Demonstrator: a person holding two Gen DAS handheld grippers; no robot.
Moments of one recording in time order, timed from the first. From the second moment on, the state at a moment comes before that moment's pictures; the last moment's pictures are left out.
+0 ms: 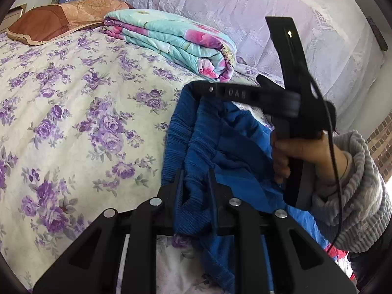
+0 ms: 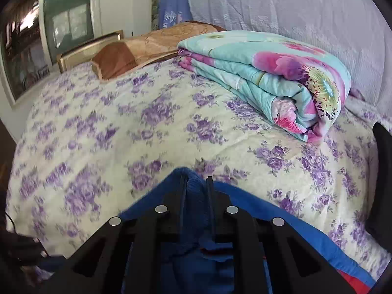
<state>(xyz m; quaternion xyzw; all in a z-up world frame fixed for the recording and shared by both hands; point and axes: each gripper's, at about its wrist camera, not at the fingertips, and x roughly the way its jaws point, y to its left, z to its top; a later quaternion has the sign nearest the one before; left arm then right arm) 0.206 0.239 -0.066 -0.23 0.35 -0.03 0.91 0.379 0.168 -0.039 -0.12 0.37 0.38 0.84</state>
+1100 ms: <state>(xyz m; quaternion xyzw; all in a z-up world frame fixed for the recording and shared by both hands) 0.336 0.247 -0.046 -0.21 0.42 0.02 0.88 0.390 -0.166 -0.042 -0.01 0.36 0.32 0.88</state>
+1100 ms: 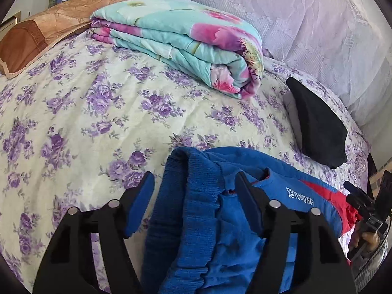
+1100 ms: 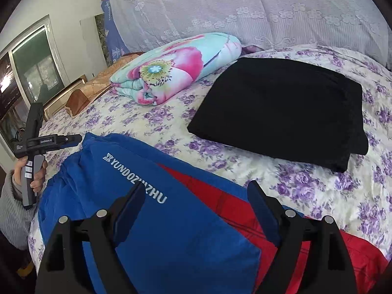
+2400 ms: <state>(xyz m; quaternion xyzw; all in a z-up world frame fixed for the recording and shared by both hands) 0.354 0.263 -0.068 -0.27 0.36 -0.06 0.89 0.418 -0.167 -0.067 -0.18 0.38 0.36 0.83</state>
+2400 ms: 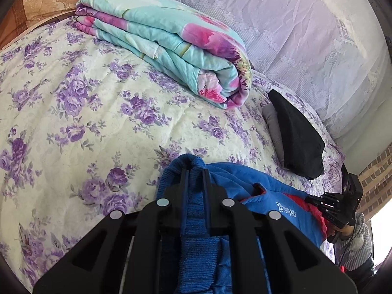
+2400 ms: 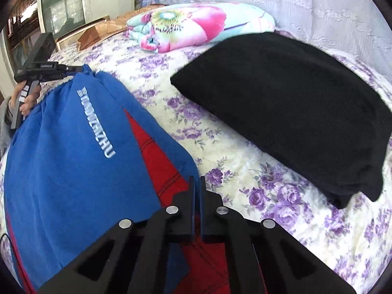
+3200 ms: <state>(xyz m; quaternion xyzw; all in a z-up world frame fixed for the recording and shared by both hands) 0.218 0.258 -0.014 -0.26 0.30 -0.08 0.92 0.188 -0.214 0.004 -0.13 0.26 0.38 0.88</state>
